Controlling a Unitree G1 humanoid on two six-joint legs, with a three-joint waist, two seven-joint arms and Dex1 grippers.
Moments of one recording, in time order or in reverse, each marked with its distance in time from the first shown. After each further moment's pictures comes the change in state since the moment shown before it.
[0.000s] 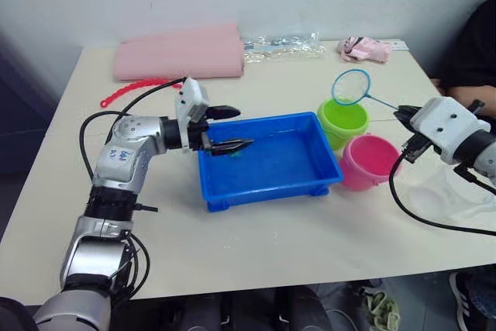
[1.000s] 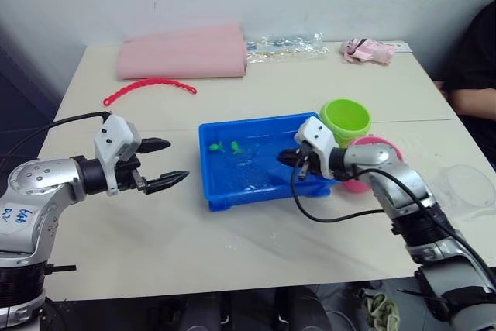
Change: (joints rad) left arm 0.504 0.331 0.314 -0.540 -0.119 0.285 0.147; right arm -0.418 0.510 0.436 0.280 0.051 0.321 0.233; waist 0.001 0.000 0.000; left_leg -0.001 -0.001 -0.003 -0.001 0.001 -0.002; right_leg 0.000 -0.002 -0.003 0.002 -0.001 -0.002
